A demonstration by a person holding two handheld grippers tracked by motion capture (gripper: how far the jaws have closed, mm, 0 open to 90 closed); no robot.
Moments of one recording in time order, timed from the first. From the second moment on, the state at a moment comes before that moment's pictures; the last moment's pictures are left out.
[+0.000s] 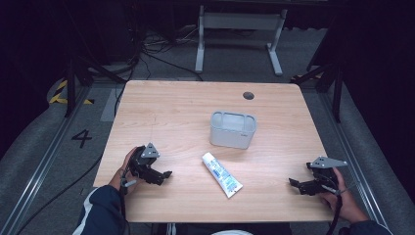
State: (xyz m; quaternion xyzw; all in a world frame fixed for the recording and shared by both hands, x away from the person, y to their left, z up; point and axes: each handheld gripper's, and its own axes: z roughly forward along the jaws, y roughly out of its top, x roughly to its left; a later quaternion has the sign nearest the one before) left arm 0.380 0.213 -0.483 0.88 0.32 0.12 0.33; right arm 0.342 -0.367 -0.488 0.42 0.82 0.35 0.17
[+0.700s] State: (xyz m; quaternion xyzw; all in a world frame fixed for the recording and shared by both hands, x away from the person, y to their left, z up) left arm 0.379 0.204 -0.472 0.91 0.27 0.10 0.31; right arm 0.343 -0.366 -0.488 0.42 0.82 0.34 0.17
